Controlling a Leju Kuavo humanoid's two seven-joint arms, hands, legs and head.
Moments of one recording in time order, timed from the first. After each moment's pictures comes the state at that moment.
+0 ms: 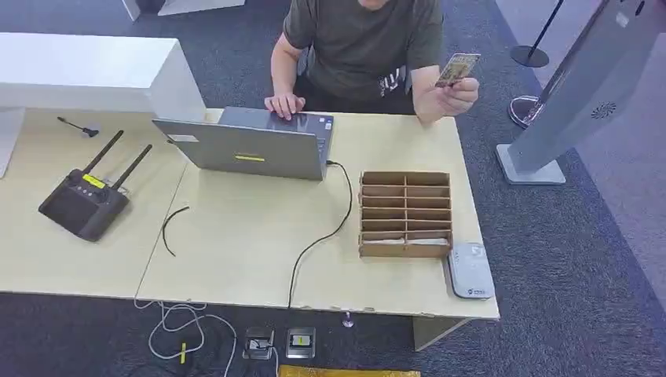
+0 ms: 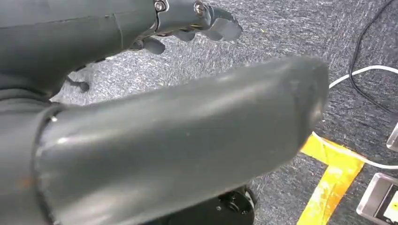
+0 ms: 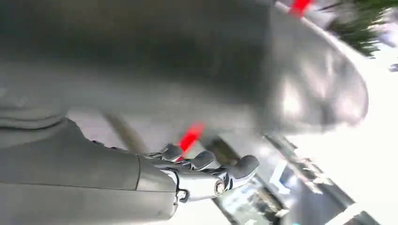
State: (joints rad) left arm -0.12 -0.02 -1.08 -0.20 1.29 0.70 -0.18; right arm 0.16 -0.27 -0.75 -1.76 0.81 -0.70 0.45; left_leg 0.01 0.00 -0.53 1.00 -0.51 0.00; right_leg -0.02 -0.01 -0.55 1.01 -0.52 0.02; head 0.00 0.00
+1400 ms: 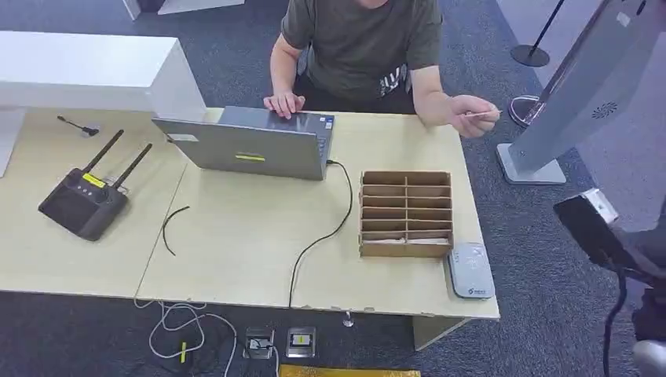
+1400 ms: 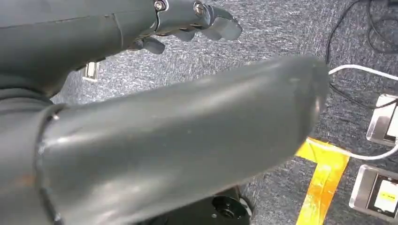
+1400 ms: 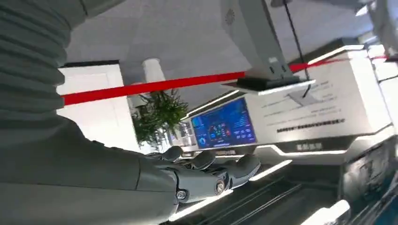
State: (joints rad) left arm -0.11 0.01 -1.08 -0.20 1.16 0.66 -0.20; right arm -0.12 -0.73 0.19 -2.08 0.89 -0.20 0.62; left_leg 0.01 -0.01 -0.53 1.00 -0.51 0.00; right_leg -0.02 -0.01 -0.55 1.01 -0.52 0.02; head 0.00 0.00
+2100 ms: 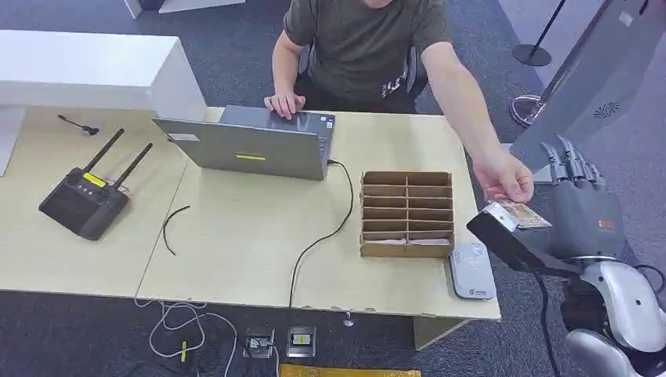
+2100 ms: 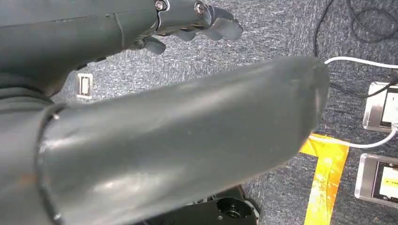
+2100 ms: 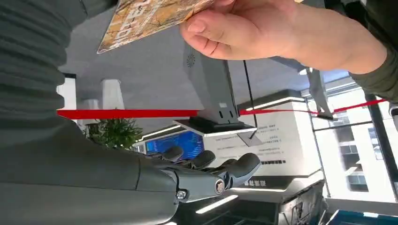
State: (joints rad) left arm -0.11 0.03 -1.13 -0.20 1.11 0.62 -0.20; right arm -0.28 -0.67 0.49 -2.03 0.87 -0.16 0.61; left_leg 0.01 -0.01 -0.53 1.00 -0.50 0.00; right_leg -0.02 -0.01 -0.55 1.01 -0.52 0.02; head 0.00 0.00
